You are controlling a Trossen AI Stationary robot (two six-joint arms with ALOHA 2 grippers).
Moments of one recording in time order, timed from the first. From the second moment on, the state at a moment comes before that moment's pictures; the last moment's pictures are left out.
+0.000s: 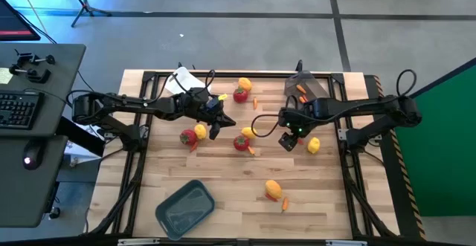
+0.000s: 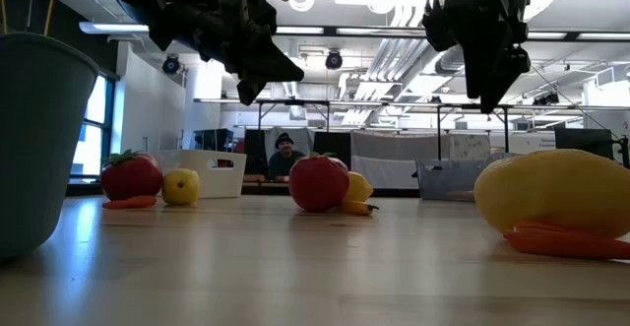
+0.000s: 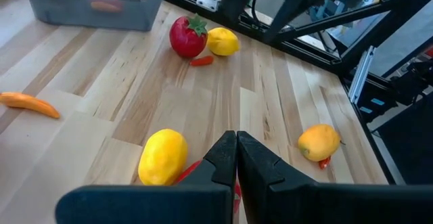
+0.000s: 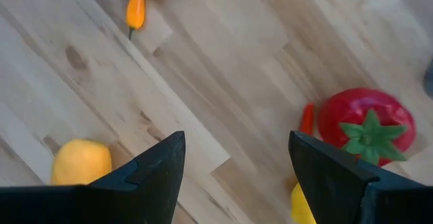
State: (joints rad) left arm 0.24 1.42 0.77 0.21 0.33 -0.26; right arm -0.01 1.38 1.11 -1.06 -0.02 0.70
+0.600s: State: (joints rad) left arm 0.24 1.42 0.77 0.21 0.32 -0.26; right arm 0.05 1.44 1.11 -1.04 -0.03 0.74
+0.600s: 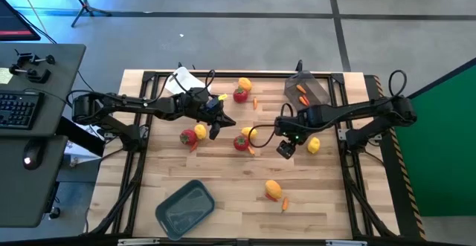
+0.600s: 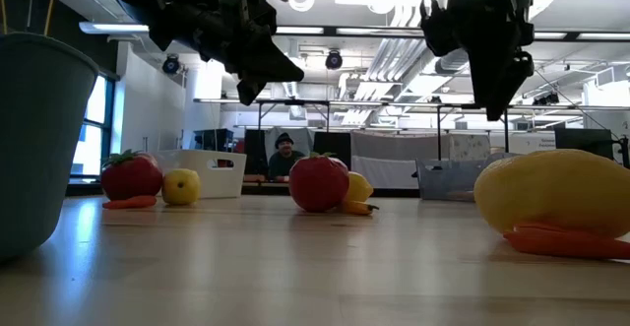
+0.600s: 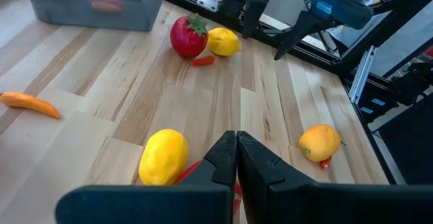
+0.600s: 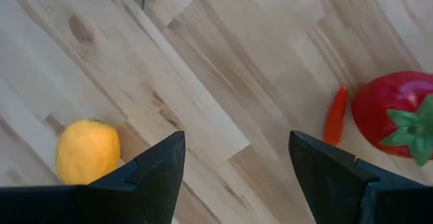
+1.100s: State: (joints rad) left arm 0.24 1.42 0.77 0.21 0.32 -0.26; right arm 0.11 1.44 1.11 -0.76 -0.03 0.54
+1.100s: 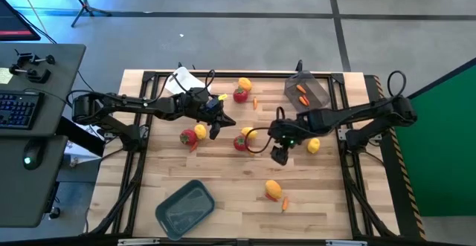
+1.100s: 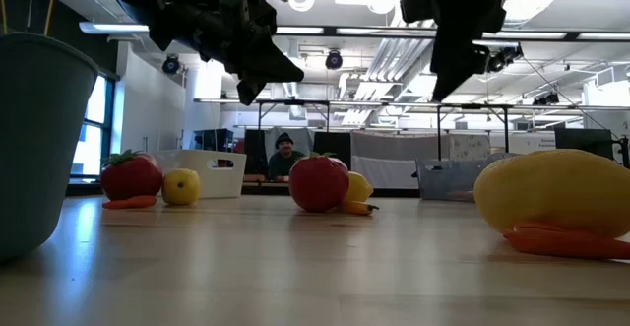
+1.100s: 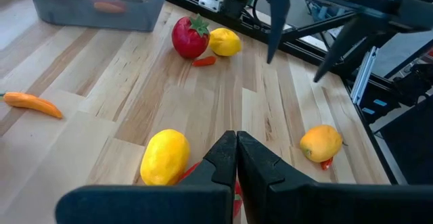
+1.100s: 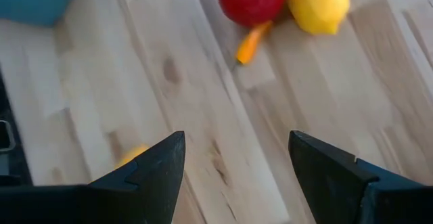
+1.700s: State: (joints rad) left arm 0.17 1.41 0.77 0.23 0.26 -0.20; right arm 0.27 1.57 1.11 -0.61 0.01 0.73
